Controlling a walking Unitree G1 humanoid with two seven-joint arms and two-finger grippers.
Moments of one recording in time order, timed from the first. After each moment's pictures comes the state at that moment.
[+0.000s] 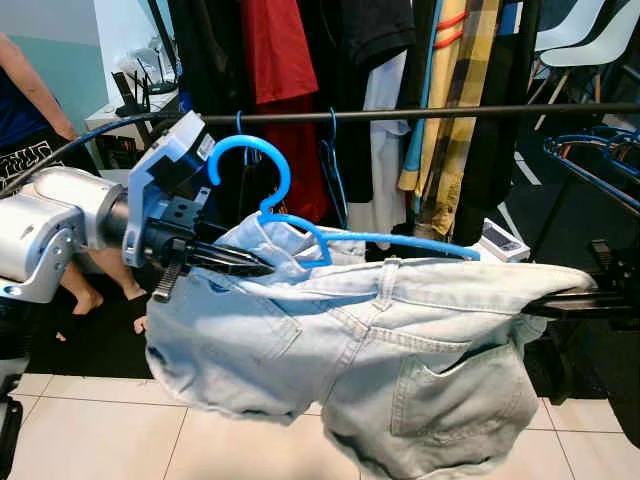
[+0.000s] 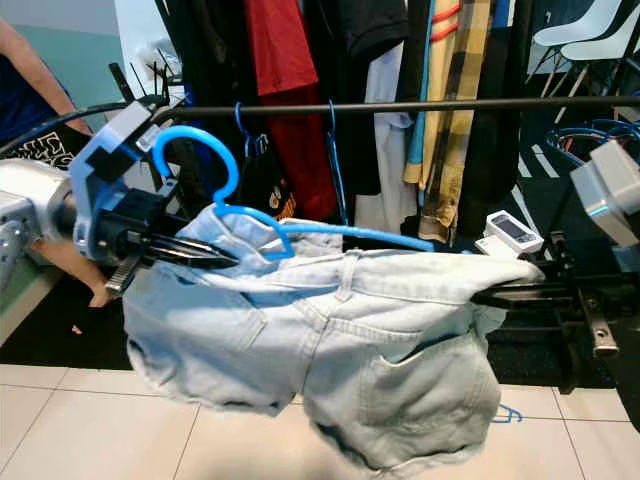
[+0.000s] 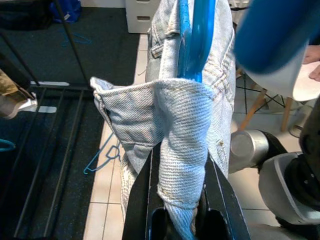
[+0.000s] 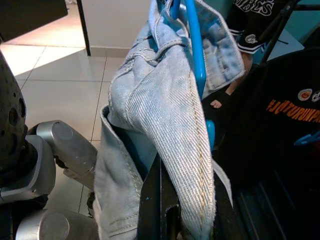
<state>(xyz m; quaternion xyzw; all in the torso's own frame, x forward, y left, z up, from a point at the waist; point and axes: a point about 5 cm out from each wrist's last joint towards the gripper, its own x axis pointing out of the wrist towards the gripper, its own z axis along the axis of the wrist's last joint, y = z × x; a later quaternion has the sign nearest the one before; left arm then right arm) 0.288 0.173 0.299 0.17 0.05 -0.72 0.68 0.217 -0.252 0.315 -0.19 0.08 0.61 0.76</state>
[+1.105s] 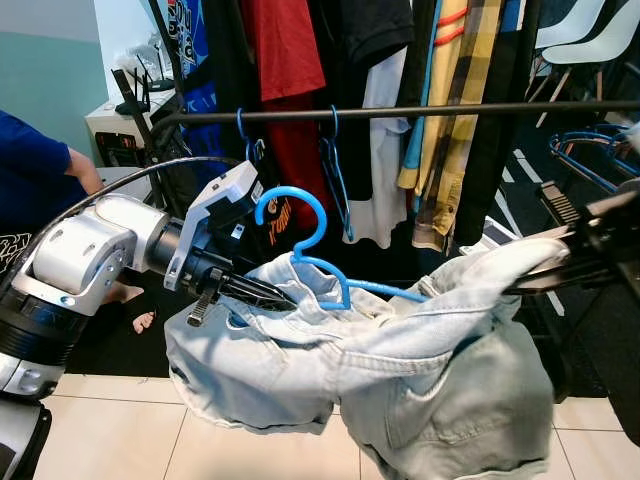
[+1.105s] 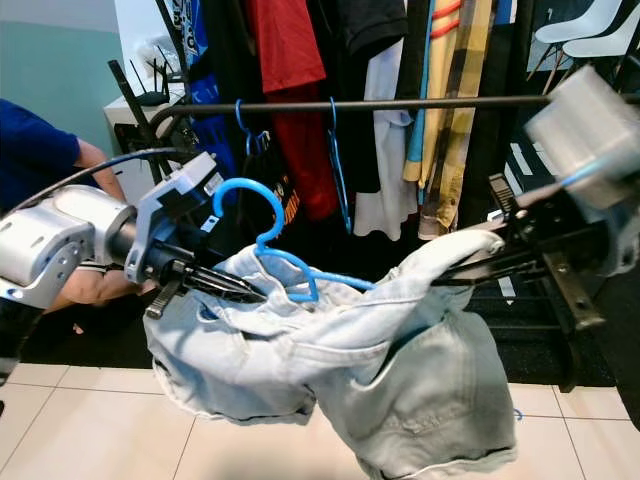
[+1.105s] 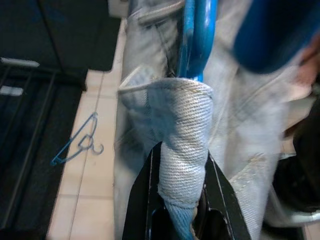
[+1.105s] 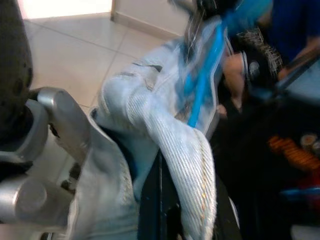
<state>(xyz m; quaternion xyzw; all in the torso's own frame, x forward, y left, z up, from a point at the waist) 0.293 0.151 0.268 0.11 0.10 -0.75 0.65 0.238 -0.216 0.344 -0.31 0.06 0.66 0.68</state>
